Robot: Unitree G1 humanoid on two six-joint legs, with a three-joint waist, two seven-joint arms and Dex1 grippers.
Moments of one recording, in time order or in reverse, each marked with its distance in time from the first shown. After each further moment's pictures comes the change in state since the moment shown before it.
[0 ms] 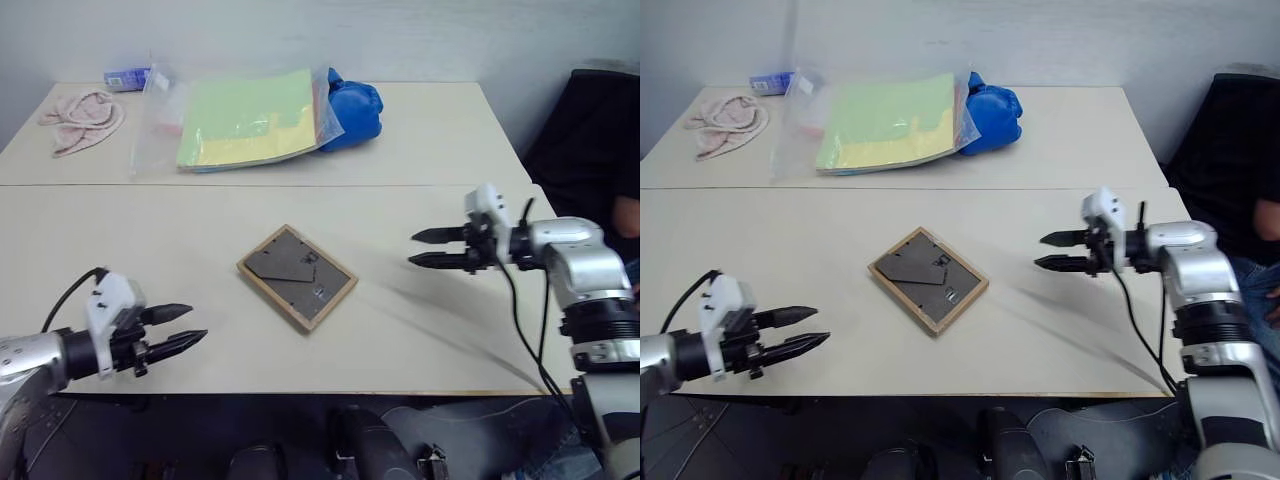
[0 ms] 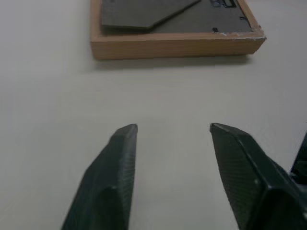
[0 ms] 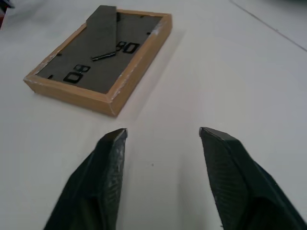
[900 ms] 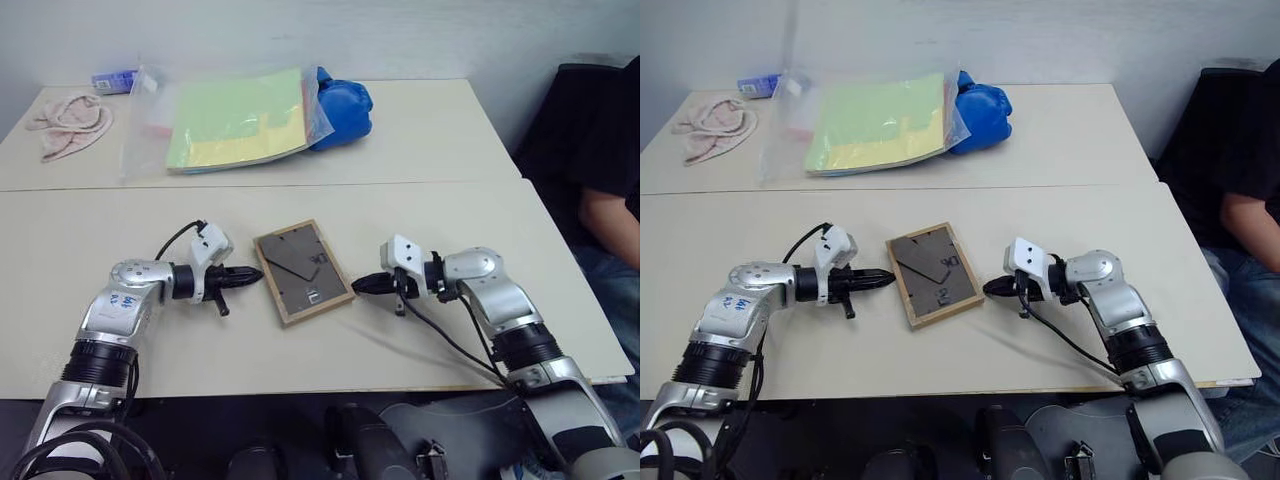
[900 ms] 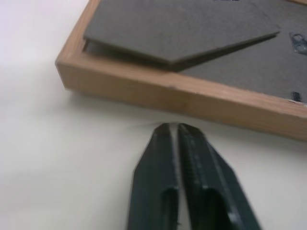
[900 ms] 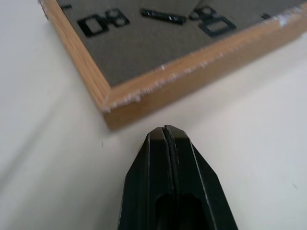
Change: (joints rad) left arm -0.617 -0.166 -0.363 0.551 0.201 0.037 -0.095; right arm 0.106 0.127 0.131 -0.124 -0.177 -0.133 -0.137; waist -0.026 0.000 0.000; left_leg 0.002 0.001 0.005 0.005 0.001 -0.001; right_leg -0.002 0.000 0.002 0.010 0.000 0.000
